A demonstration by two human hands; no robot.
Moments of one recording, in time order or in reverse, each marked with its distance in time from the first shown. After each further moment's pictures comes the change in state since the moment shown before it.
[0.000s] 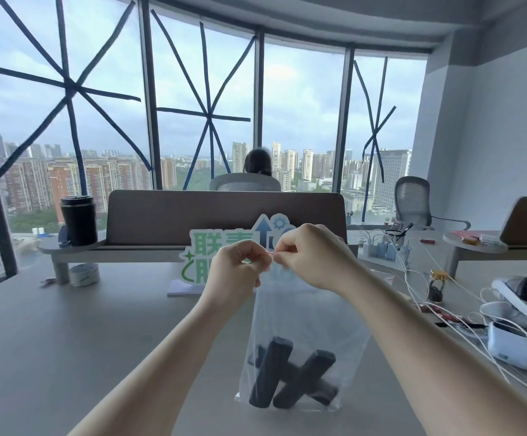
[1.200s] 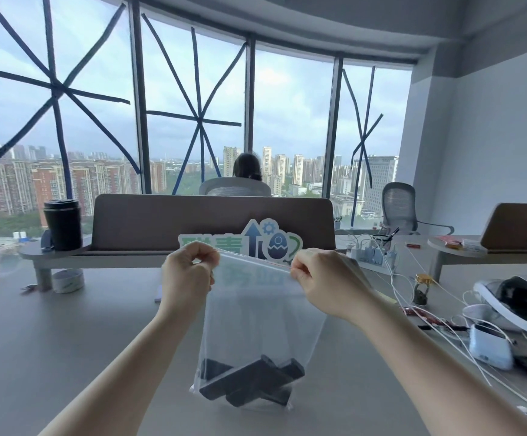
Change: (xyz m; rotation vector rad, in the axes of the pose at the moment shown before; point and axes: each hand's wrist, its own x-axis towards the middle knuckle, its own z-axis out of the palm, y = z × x) left_hand 0.008 -0.018 -0.029 -0.079 0.301 -0.071; right_hand -0.032 0.030 -0.002 -0.186 0.043 -0.012
